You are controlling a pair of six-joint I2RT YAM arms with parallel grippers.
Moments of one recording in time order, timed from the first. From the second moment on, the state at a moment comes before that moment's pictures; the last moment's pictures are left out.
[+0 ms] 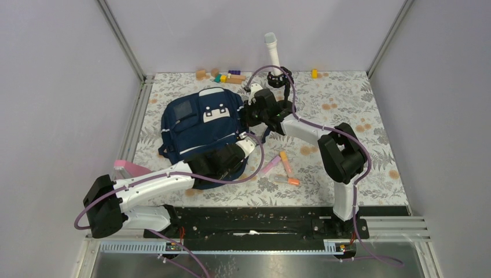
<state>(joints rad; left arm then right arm) -1.03 1.22 0.85 -0.54 -0.44 -0.05 0.63 1.97 1.39 0.00 -0.14 0.28</state>
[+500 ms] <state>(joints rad) -1.02 1.32 1.07 -0.59 -0.41 -0.07 0.56 1.69 1.24 -0.02 -0.12 0.24</state>
